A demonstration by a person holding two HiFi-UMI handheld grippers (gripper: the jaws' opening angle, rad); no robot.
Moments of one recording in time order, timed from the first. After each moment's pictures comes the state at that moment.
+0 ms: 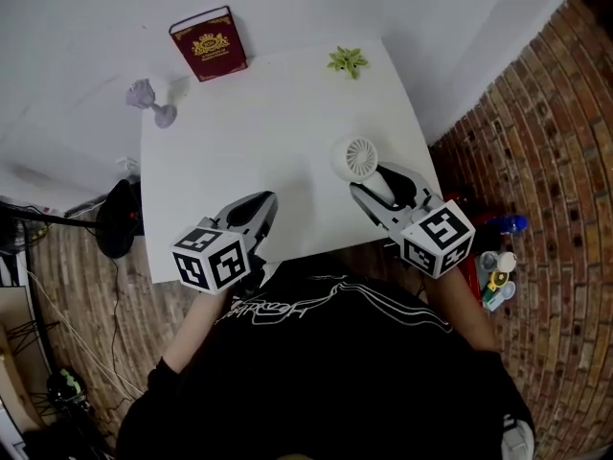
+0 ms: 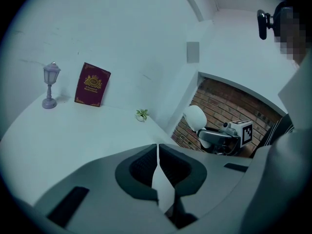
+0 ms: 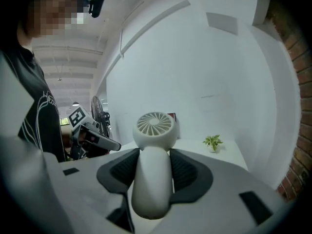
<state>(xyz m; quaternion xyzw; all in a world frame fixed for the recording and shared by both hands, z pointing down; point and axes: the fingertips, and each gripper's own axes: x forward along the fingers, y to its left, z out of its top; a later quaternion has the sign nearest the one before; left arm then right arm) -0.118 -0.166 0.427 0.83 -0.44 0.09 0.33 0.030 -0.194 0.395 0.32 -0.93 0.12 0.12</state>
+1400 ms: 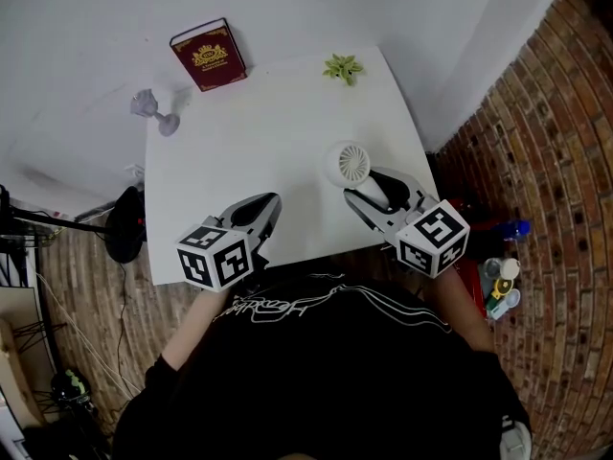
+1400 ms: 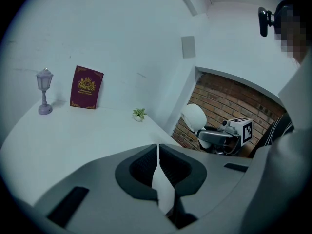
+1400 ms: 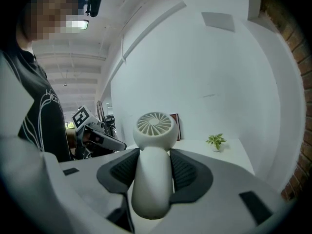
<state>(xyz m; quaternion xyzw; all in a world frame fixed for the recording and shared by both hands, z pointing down) -0.093 -0.170 0.425 0.84 -0.44 0.11 0.30 0.041 -0.192 0.401 0.29 -0.94 0.12 0.10</state>
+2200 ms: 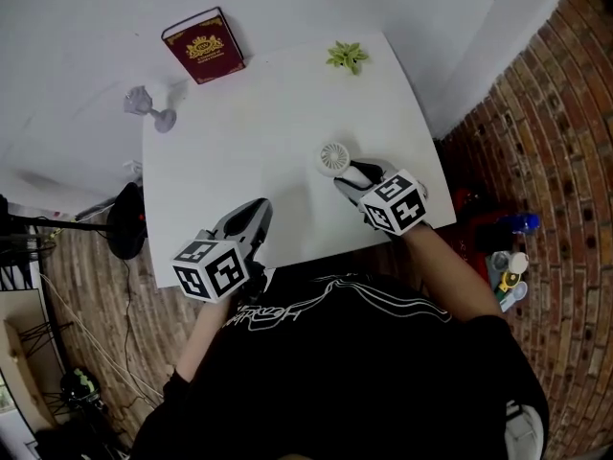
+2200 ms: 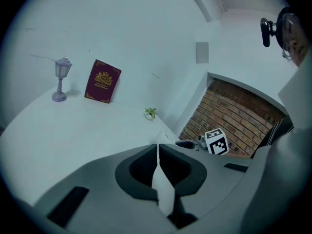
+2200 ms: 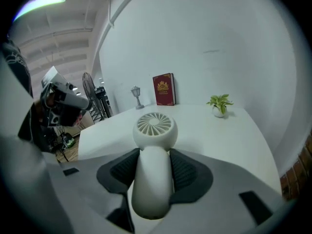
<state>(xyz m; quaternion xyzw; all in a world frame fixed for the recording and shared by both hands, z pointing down) -0.126 -0.170 0.449 0.81 -0.48 0.08 0.34 0.010 -0.245 0.537 0.28 -0.91 0.17 0.26</state>
